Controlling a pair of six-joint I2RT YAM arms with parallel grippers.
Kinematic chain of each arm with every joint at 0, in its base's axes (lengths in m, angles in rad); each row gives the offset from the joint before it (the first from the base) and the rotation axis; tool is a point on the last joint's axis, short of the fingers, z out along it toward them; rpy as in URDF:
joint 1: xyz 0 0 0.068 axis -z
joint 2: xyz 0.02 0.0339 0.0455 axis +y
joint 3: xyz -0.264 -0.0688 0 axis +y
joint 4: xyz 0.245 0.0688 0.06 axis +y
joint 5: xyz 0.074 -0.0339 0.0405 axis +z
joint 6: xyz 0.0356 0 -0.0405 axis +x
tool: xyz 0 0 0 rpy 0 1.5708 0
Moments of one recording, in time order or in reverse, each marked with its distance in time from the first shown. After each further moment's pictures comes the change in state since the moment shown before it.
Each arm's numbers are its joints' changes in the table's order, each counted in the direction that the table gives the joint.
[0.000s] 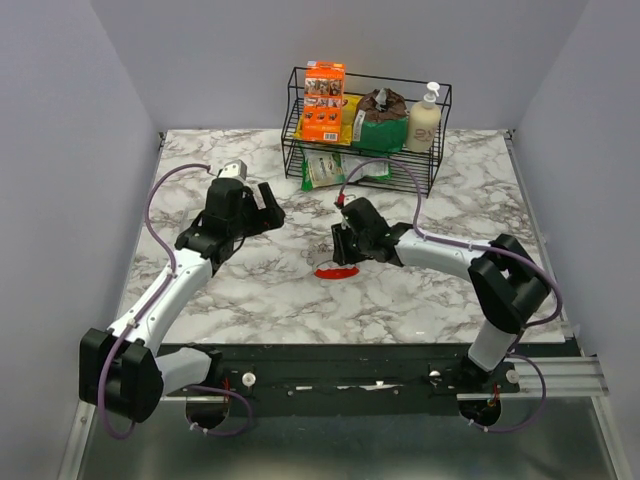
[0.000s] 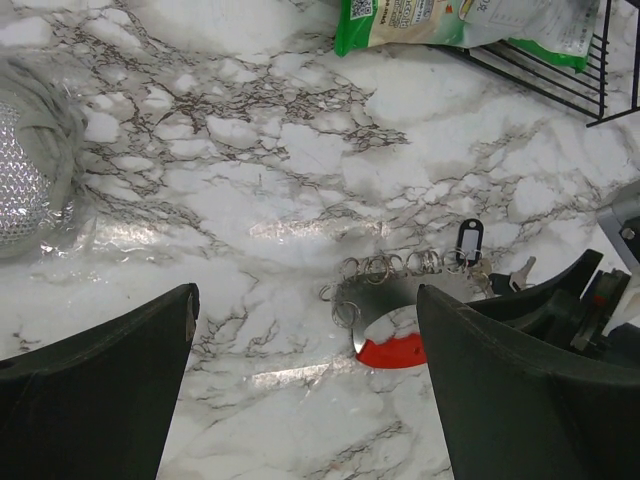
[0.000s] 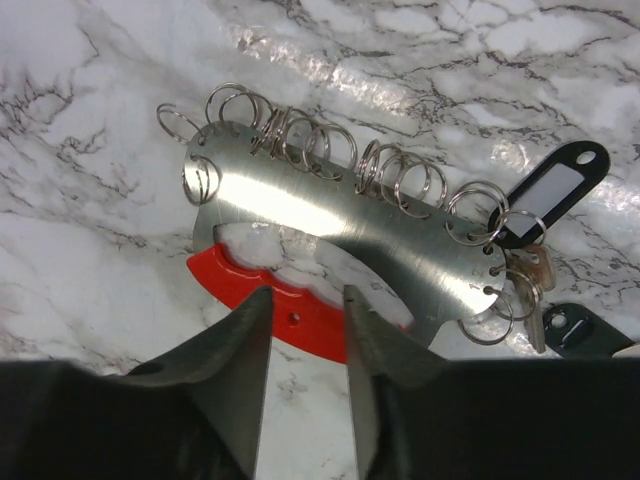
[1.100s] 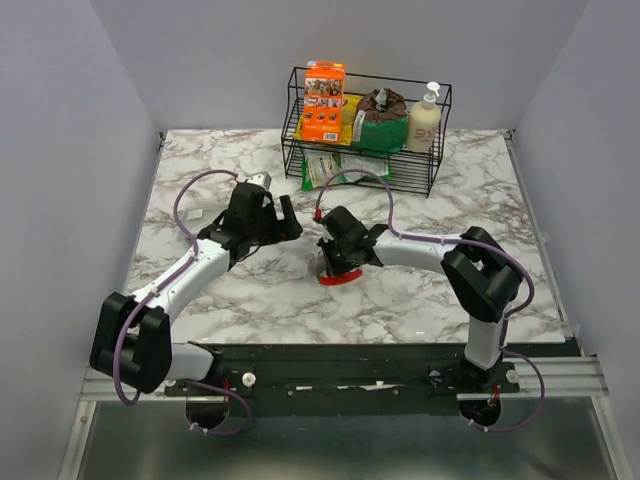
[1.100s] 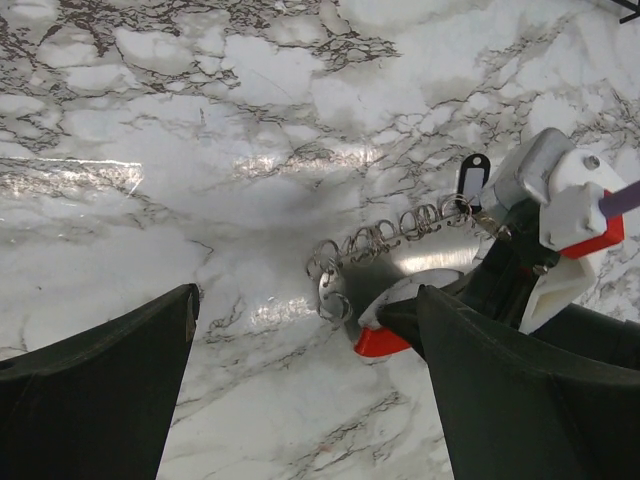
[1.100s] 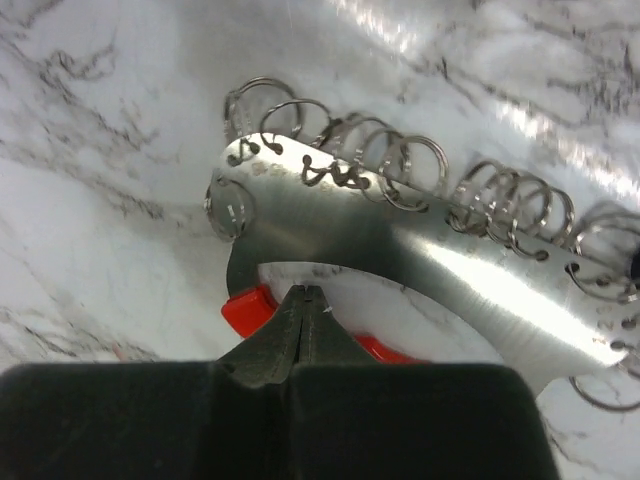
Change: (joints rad) left arm 0.068 0.148 0.023 -0.048 -0.085 -0.013; right arm -0.072 0.167 -0.127 0.095 0.065 -0.064
